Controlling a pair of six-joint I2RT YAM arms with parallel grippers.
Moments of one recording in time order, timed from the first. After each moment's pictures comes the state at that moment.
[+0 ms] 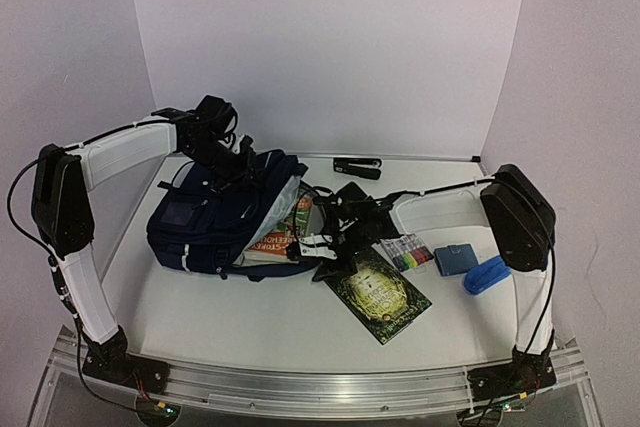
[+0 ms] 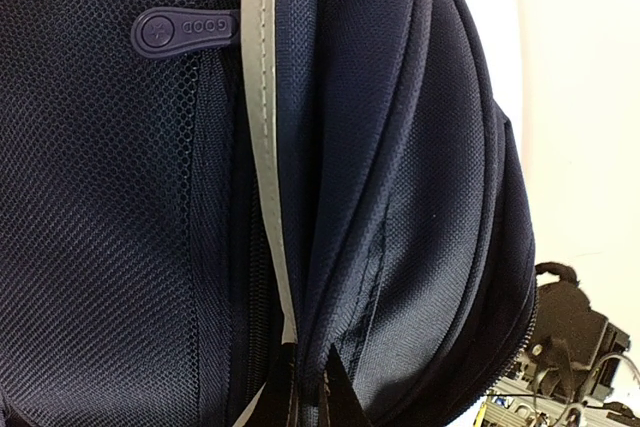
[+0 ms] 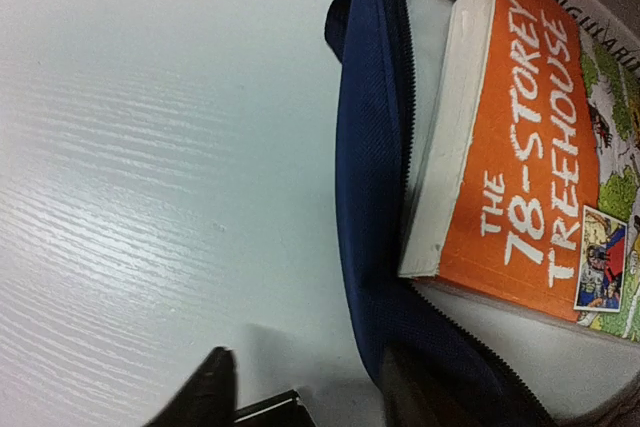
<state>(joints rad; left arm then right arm) -0.49 1.82 1.62 -0.78 0.46 -0.63 0.84 2.10 1.41 -0.34 -0.39 -0.94</state>
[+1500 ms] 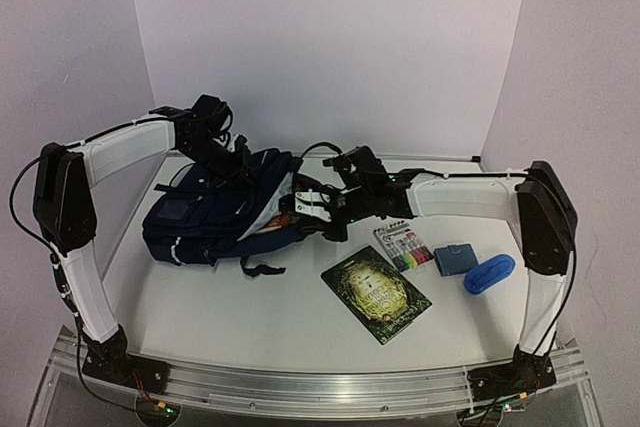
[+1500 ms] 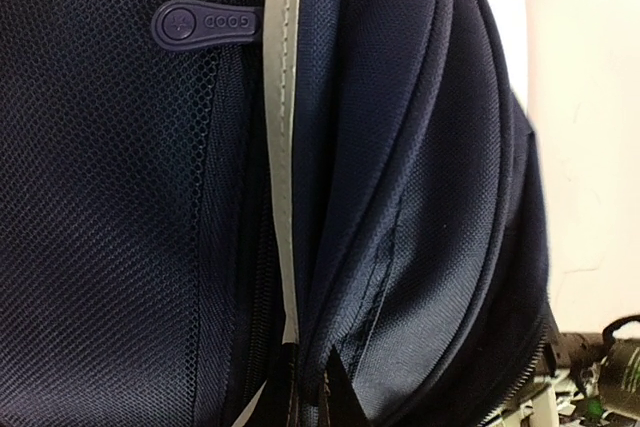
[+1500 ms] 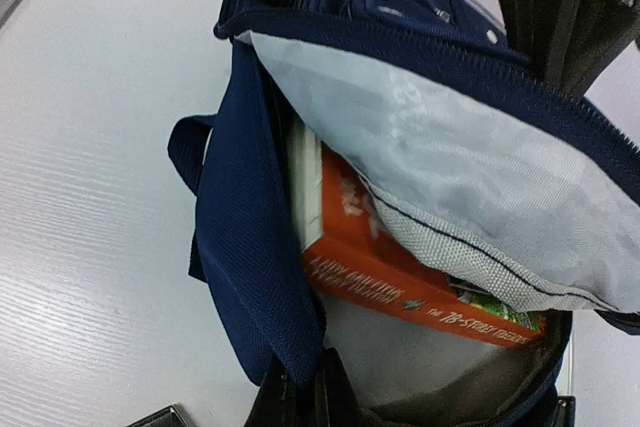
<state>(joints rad) -0.45 1.84 1.64 -0.80 0.47 -0.64 0.84 1.98 1.48 -0.22 -0.36 -0.85</state>
